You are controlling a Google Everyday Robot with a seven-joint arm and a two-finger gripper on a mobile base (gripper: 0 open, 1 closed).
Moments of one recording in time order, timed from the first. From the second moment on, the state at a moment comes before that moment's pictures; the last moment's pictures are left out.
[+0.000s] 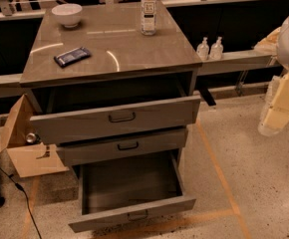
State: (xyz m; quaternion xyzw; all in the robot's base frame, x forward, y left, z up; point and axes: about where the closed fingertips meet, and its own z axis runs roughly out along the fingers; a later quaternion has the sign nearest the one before) arm 0.438 -0.216 0.978 -0.60 0.78 -0.04 0.16
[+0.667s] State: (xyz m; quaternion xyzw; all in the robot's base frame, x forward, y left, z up) arm 0.438 -0.216 0.980 -0.60 0.78 -0.04 0.17
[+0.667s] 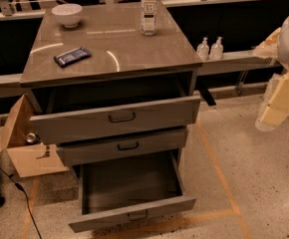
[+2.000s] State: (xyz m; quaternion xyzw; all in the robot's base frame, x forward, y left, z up) arm 0.440 -0.202 0.942 -0.61 0.77 -0.03 0.20
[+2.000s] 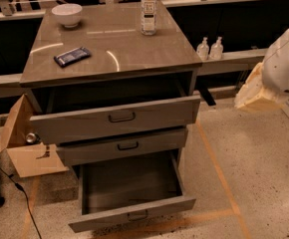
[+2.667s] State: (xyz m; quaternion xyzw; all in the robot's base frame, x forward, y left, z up) arm 0.434 -0.151 0.818 -0.66 0.72 0.02 0.23
